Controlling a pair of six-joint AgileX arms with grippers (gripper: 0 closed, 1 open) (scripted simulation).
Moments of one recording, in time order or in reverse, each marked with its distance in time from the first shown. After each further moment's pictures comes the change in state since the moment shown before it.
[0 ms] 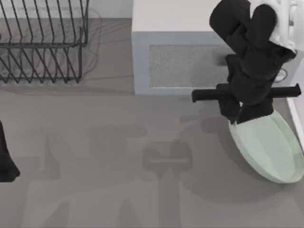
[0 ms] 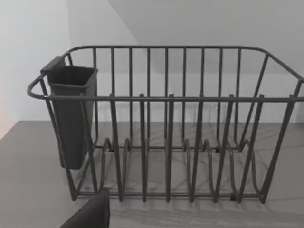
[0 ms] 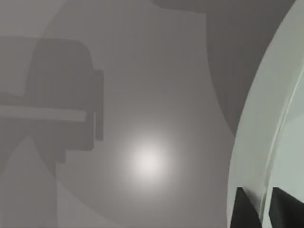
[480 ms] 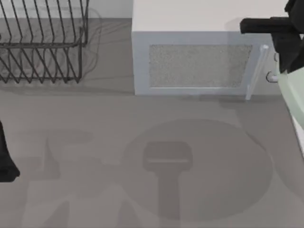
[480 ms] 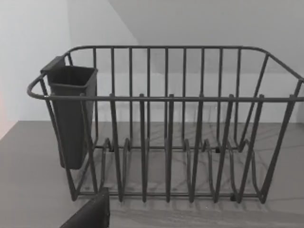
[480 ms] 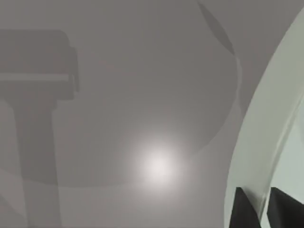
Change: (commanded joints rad) left arm 0.000 0.000 0.000 0.000 0.000 0.000; right arm -0.133 -0.032 0.501 -0.517 -0.009 -0.072
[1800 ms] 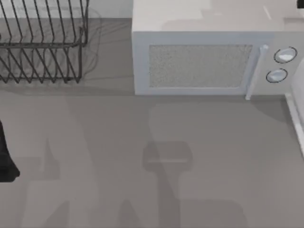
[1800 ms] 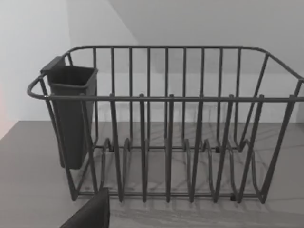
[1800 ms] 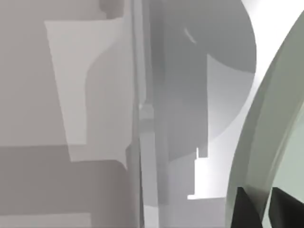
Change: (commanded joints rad) left arm 0.000 0.000 0.000 0.000 0.000 0.000; right arm -0.426 0.725 0.844 -0.102 0.036 -0.373
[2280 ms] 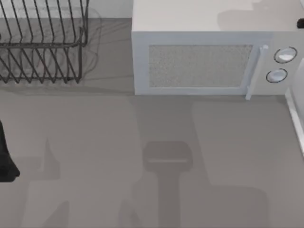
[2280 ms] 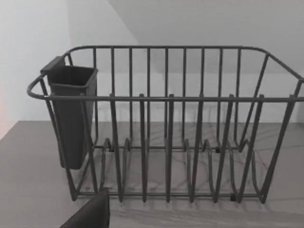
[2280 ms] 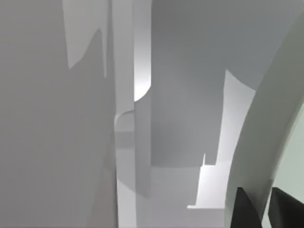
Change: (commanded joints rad) left arm 0.000 0.000 0.000 0.000 0.000 0.000; right arm -0.051 0.144 0.029 0.004 -0.039 -0.093
